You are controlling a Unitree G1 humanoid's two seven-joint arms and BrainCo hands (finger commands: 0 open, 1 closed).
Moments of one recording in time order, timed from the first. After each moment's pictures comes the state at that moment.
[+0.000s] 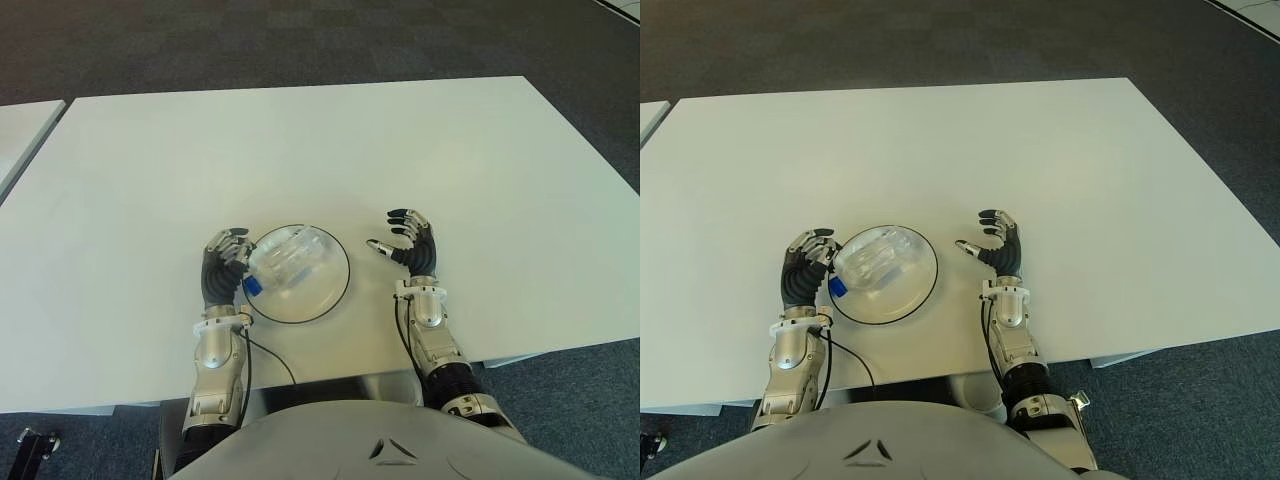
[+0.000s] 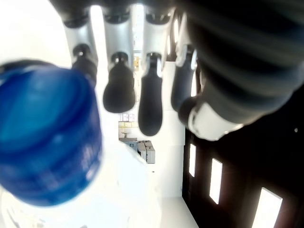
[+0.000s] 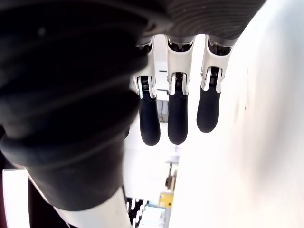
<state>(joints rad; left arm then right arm) 0.31 -0.06 0.02 0.06 0.03 -0.36 0.15 -0.06 0.00 0.06 0.54 -0.16 -0.53 -0.31</state>
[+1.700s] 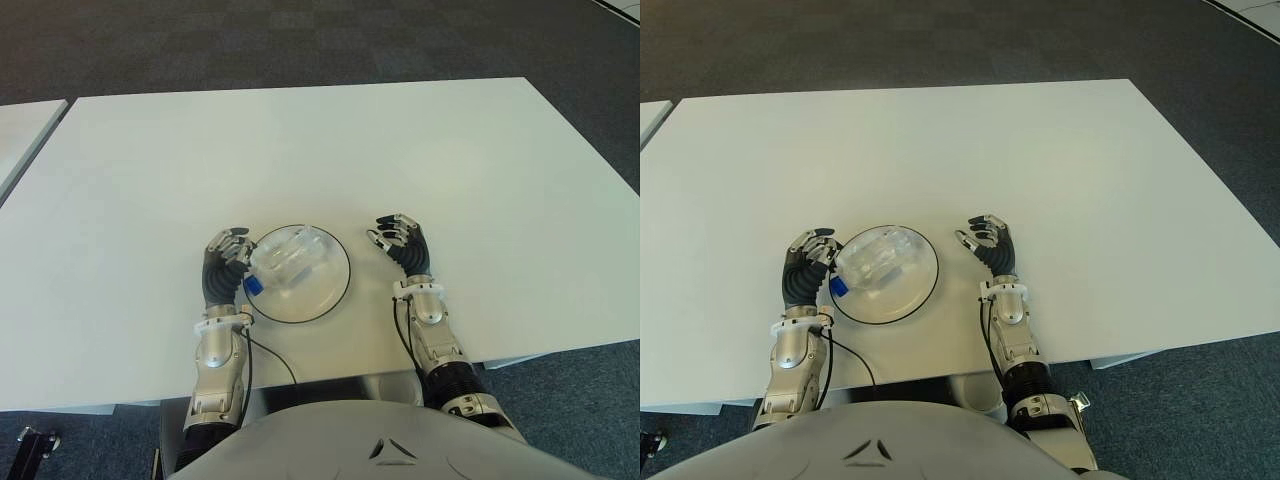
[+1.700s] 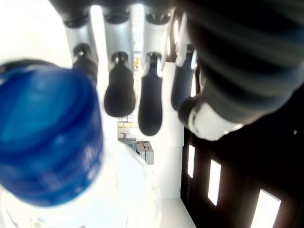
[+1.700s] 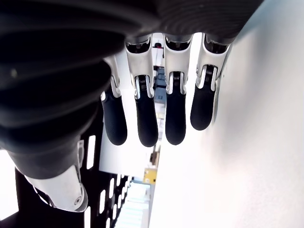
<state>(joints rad) 0.31 -0.07 0.02 0.08 0.02 -0.37 0.14 -0.06 0.00 0.06 0.52 -0.16 -0.41 -0.16</state>
